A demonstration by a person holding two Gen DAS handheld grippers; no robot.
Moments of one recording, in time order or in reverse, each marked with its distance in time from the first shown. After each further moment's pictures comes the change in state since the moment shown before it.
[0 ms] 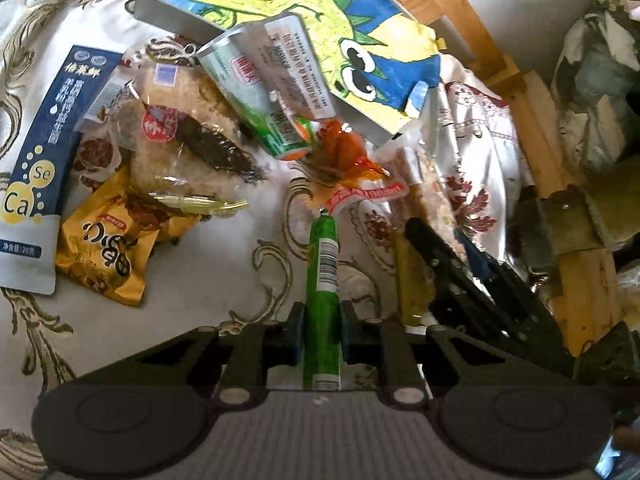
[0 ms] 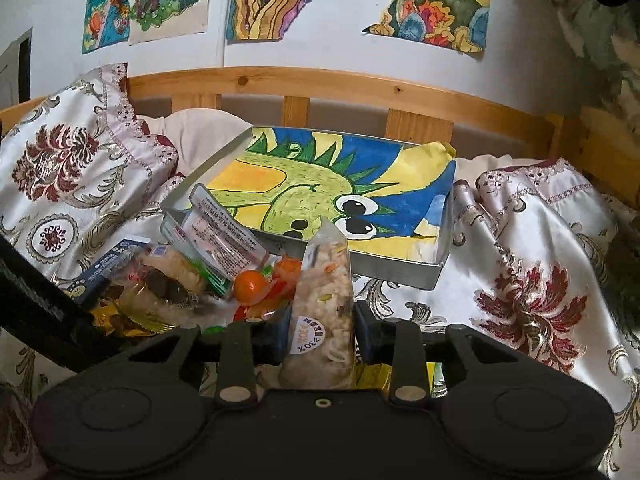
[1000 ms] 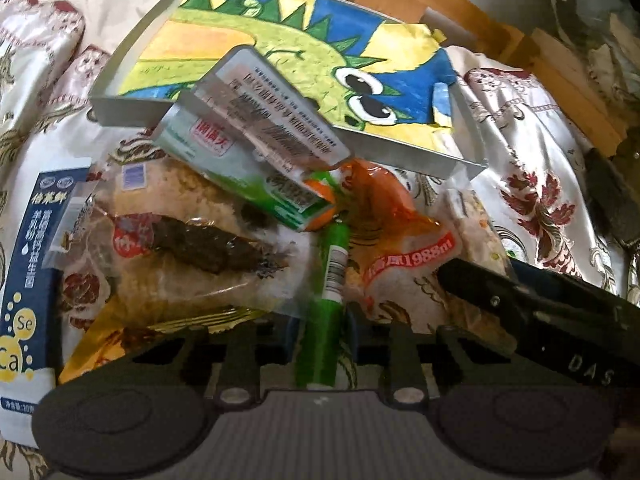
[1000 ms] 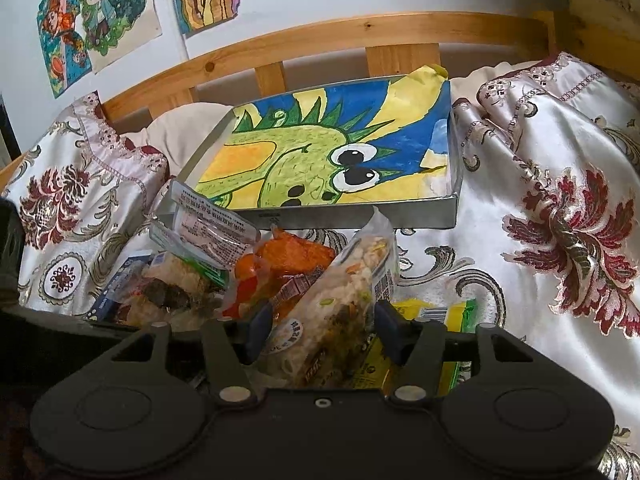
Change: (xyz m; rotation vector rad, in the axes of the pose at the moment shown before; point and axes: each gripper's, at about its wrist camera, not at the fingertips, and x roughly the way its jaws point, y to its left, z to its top) left arm 0.053 -0.015 0.015 0.283 -0.168 0.268; right arm 0.037 -0.033 -0.008 0.258 0.126 0.123
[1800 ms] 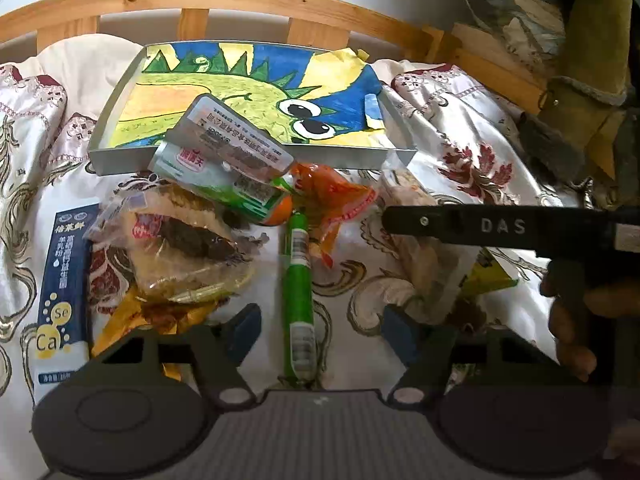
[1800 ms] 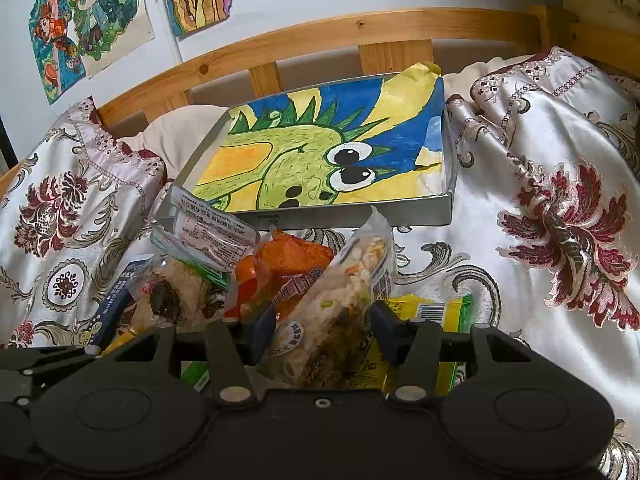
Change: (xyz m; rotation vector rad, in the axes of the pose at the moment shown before) left arm -0.048 -0.016 -0.043 0.215 -0.134 -0.034; right arm -0.006 -0.002 0.003 0.032 0.011 -0.003
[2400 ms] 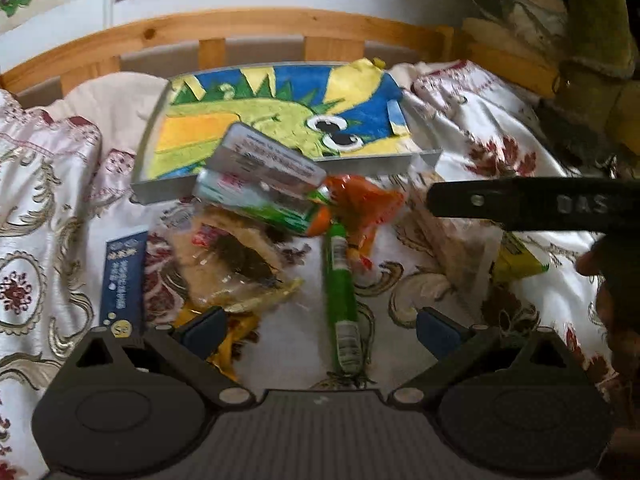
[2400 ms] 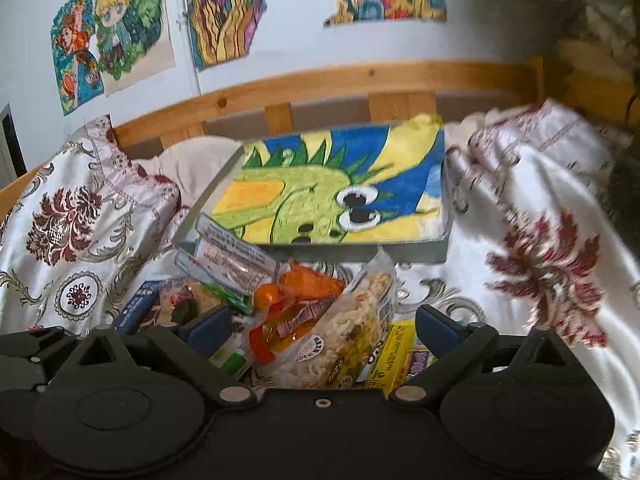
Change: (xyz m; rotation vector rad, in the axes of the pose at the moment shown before) left arm -0.016 -0.008 -0.005 0.095 -0.026 0.138; right arm -0.029 0.015 0.000 -0.043 -0.094 -0.010
